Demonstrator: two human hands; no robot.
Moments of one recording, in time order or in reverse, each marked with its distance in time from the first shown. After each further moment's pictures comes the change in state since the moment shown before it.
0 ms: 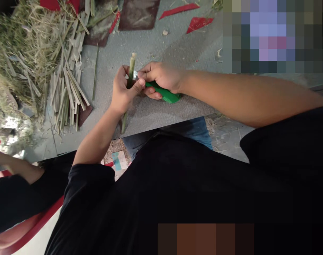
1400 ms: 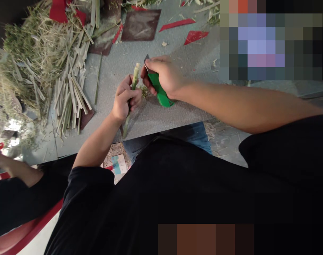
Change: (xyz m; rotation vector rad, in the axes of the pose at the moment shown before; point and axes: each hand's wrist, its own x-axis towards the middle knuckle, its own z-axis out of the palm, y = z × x) left_hand -0.009 0.017 -0.001 -0.237 -0.206 -0.205; right_hand 0.008 0.002 0.009 0.114 0.502 -0.239
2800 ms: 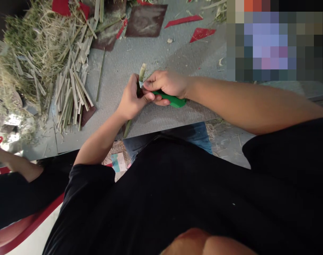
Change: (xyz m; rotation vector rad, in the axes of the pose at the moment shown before) left_hand 0.000 -0.018 0.000 0.368 0.139 0.201; right_hand -0.011 -0.016 -0.008 -0.163 -0.556 0.332
